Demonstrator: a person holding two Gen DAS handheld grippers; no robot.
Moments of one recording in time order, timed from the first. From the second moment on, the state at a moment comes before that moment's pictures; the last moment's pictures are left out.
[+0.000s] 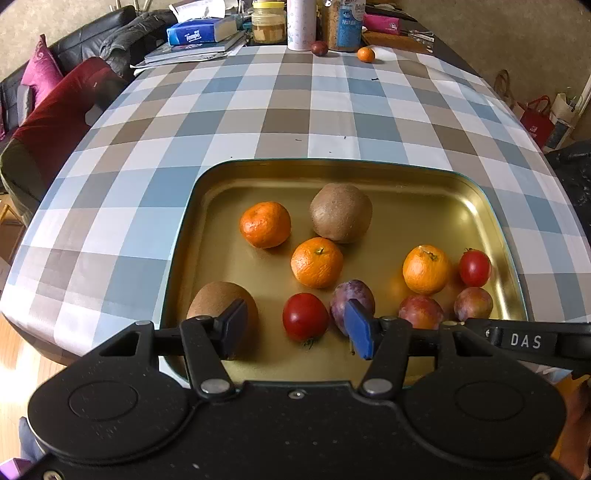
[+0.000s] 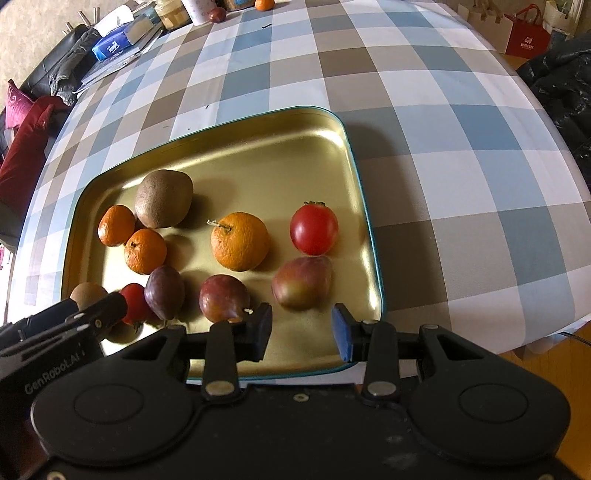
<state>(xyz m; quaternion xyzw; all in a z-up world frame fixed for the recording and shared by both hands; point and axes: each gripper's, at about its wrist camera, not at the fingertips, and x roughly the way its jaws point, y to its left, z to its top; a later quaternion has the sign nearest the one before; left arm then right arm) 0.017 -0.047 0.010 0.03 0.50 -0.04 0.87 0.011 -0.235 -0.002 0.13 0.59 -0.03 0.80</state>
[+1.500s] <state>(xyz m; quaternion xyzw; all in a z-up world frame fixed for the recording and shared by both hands) -0.025 -0.054 0.009 0.04 0.46 -0.02 0.89 -0.046 -0.232 0.016 0.11 0.51 0.01 0.85</state>
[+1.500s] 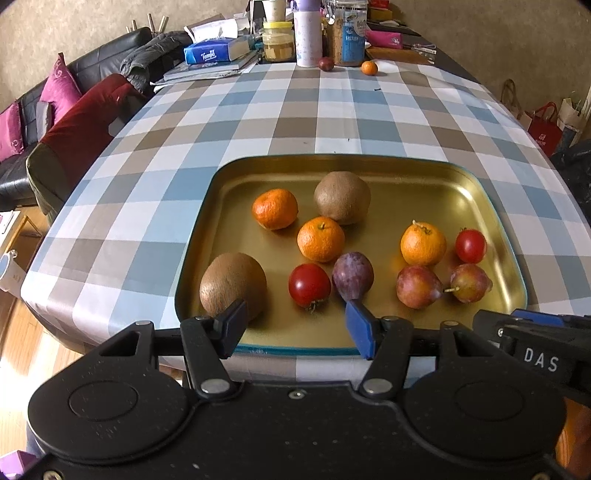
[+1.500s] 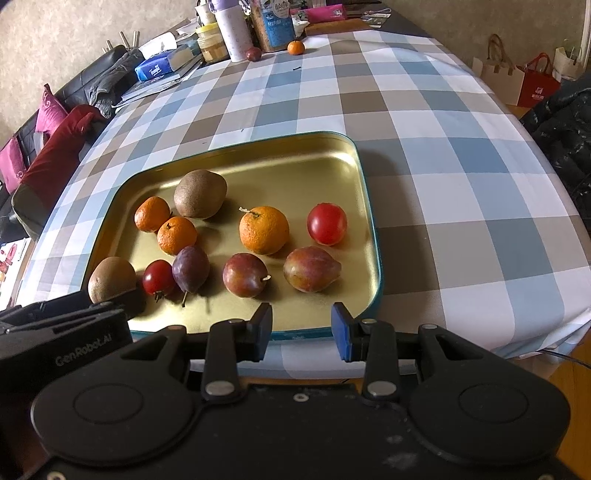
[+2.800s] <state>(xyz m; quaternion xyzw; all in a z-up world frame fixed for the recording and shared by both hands) -0.060 -0.054 0.013 0.05 0.43 -0.01 0.90 -0.080 -0.228 0.030 0.10 0.49 0.02 0.87</state>
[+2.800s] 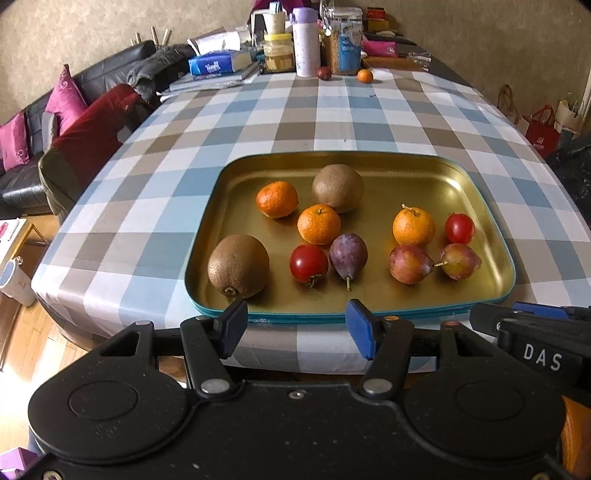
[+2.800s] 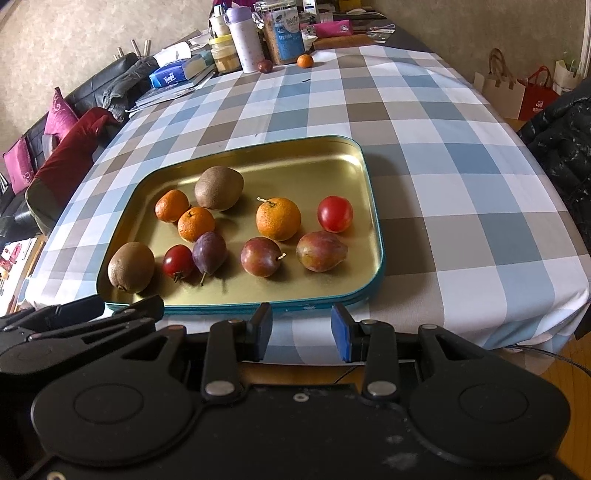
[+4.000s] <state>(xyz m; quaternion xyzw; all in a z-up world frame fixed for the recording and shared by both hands) -0.061 -0.045 0.010 0.03 0.45 -0.02 0.89 -0.080 -0.230 0.029 0.10 0.49 0.03 0.87</state>
